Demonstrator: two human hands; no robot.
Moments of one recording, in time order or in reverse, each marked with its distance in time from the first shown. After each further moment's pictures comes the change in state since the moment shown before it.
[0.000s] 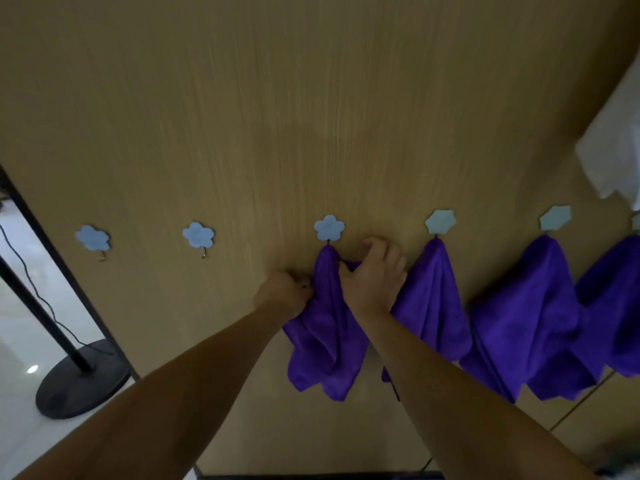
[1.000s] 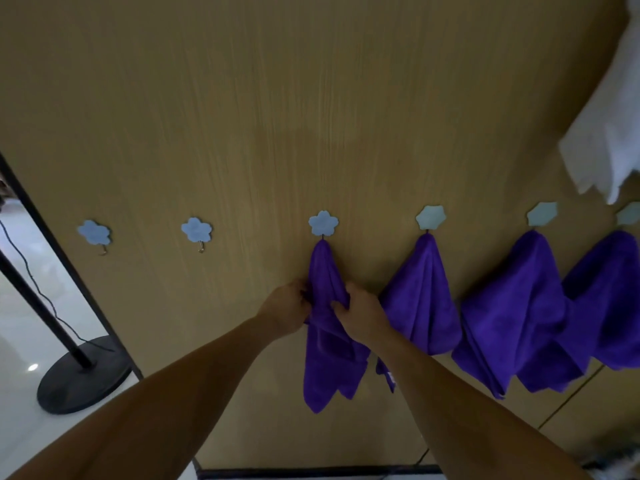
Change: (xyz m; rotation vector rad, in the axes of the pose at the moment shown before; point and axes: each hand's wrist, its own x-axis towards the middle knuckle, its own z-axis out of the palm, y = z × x) left_hand -0.024 -0.014 0.013 0.035 -0.137 0.350; right_hand -0.034 0.043 -0.004 0.217 -0.652 -0.075
